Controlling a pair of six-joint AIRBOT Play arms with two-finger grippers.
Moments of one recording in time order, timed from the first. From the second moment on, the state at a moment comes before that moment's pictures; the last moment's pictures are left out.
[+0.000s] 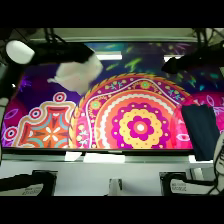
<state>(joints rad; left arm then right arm) -0.40 -1.41 1.70 0.98 -0.87 -1.31 -0.13 -1.48 1.83 -1.06 1.37 1.01</state>
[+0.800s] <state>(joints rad) -0.23 -1.52 1.53 1.41 -1.21 -1.61 -0.13 -1.13 1.52 -1.30 1.55 1.00</state>
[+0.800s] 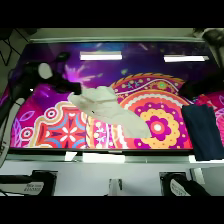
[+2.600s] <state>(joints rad) -0.02 -1.57 1.17 0.78 -0.88 -1.42 0.03 -1.53 0.99 -1.07 1.24 0.96</state>
